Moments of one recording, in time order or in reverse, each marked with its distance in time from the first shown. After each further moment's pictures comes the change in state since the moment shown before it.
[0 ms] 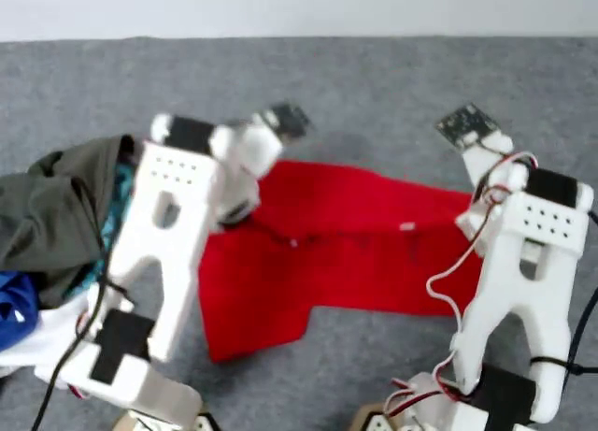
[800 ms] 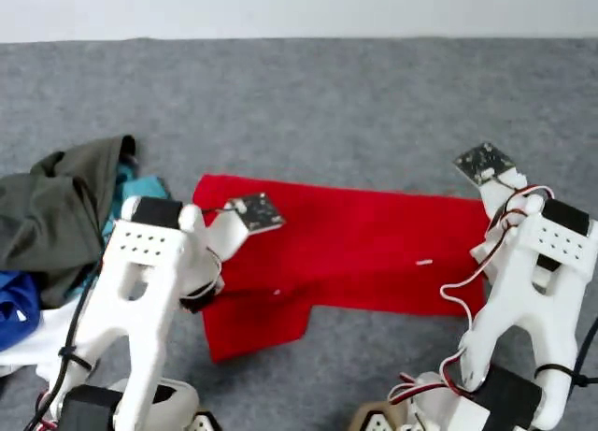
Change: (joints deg) left arm -6.8 -22.7 37.3 -4.6 -7.7; right arm 7.6 -0.2 10.0 -6.6 4.9
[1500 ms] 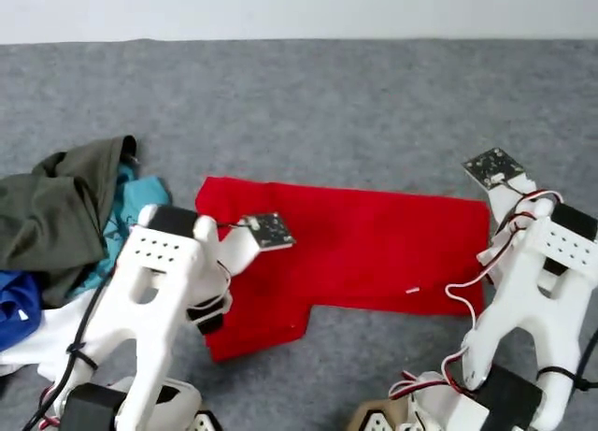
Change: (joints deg) left arm 2.8 0.0 2.4 1.8 0.0; right arm 3.3 0.0 0.0 1.6 0.0
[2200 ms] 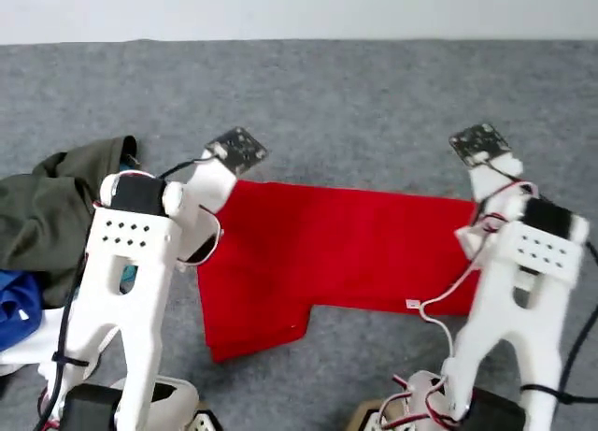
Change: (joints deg) left arm -3.9 0.0 -18.0 -4.7 15.2; right arm -11.6 -8.5 0.0 0.0 -14.9
